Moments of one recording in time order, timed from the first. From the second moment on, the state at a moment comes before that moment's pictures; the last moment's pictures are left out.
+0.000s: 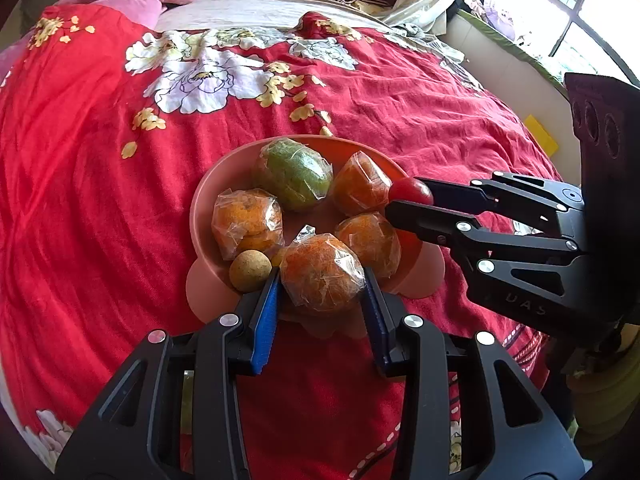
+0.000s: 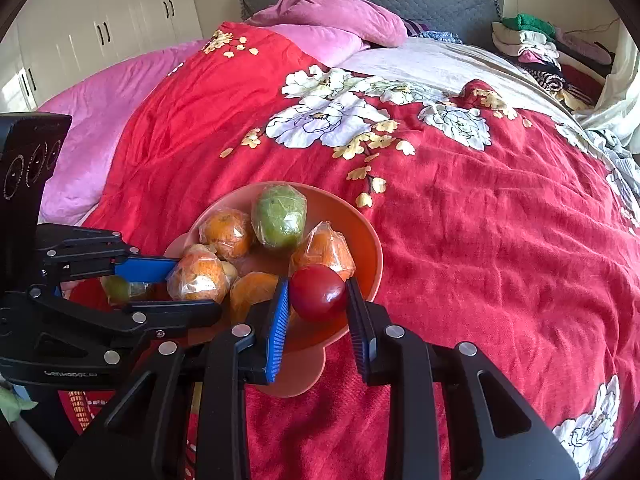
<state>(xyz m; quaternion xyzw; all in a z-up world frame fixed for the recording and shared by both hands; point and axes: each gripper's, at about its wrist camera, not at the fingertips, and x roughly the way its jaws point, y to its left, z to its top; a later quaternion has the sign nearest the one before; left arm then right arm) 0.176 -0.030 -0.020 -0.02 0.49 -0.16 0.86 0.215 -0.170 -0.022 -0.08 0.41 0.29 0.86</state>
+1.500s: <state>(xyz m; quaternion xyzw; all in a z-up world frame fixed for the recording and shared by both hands) 0.177 -0.029 -0.010 -0.03 0.48 -0.15 0.86 0.207 -0.193 0.000 -0.07 0.39 0.26 0.88</state>
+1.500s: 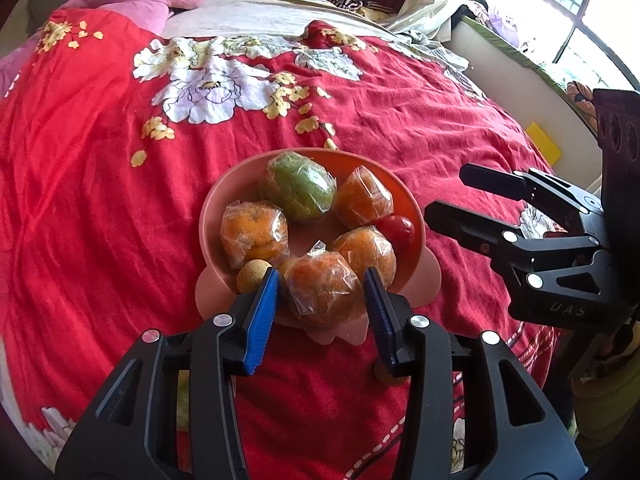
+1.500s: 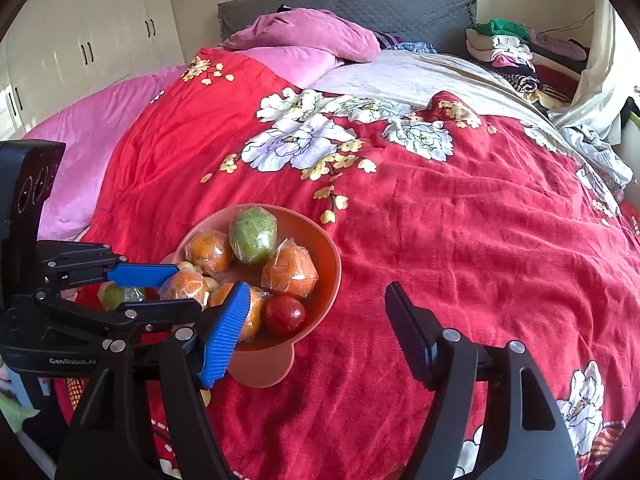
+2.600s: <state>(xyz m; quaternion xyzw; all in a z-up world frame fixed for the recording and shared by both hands) 0.156 -0.011 0.024 -0.03 0.44 -0.11 0.89 0.189 -0.201 0.028 -0.06 0.36 0.23 0.90</state>
